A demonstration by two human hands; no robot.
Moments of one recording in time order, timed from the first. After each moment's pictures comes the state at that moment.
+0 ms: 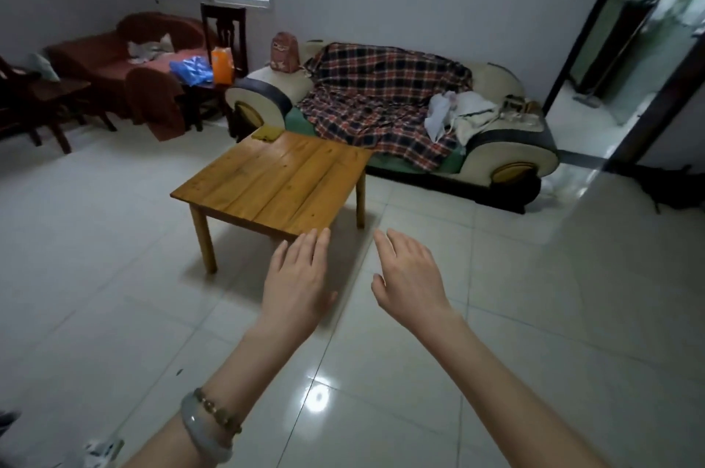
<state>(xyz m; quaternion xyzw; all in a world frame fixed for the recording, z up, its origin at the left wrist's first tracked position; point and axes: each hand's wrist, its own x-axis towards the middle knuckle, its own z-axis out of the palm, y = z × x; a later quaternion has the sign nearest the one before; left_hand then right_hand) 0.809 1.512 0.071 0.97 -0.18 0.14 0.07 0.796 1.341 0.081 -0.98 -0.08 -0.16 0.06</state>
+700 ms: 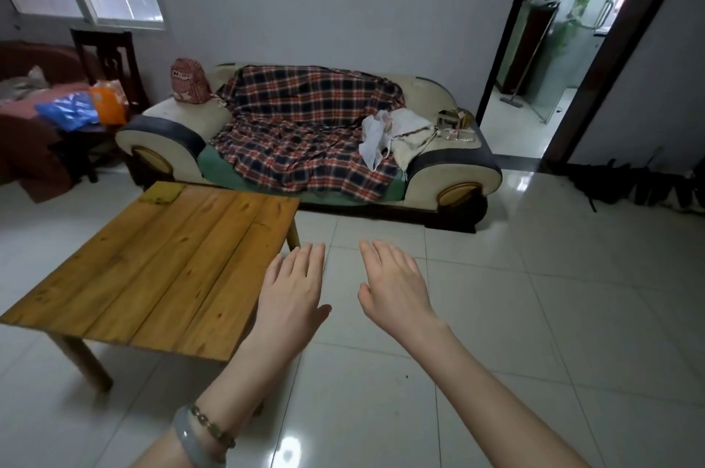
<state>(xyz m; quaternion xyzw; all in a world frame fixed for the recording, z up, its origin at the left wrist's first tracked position) 1.125 1.296 0.070 0.95 -0.28 0.14 0.02 1.082 1.140 0.081 -0.99 0.02 -0.15 0.04</state>
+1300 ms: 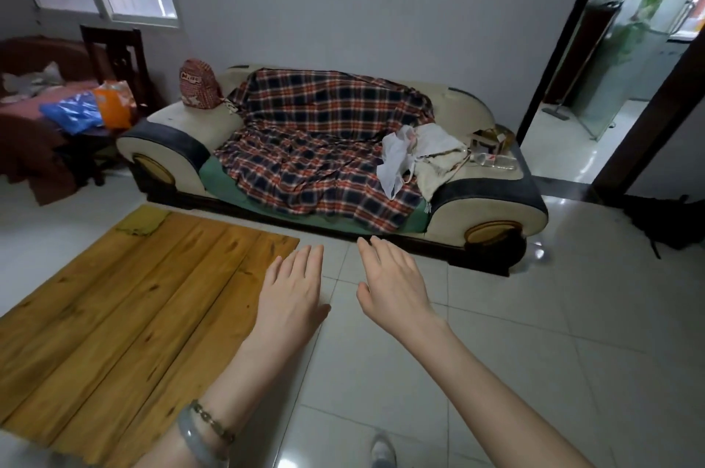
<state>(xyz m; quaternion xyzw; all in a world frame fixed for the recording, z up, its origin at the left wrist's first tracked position) 1.388 1.169 0.053 0.97 -0.21 0.12 0.01 1.359 1.010 0.069 -0.99 -0.05 -0.14 0.06</state>
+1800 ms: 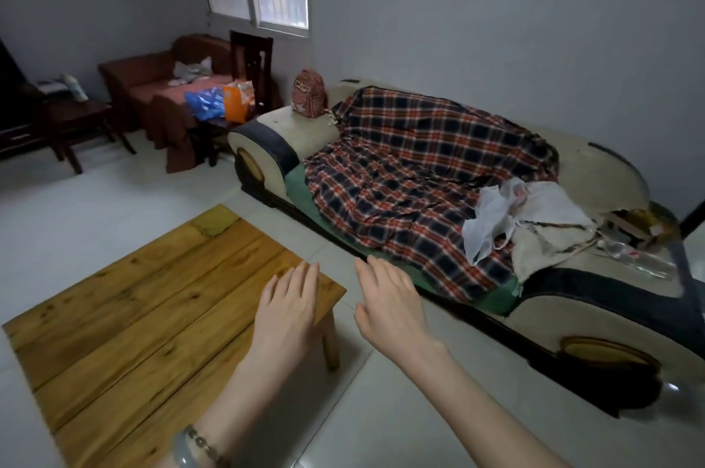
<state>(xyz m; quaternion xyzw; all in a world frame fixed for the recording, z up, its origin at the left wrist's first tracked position) 1.558 1.142 0.056 1.00 -0.01 0.08 -0.02 1.592 0.980 0.072 -0.95 -0.25 -0.15 0.08</state>
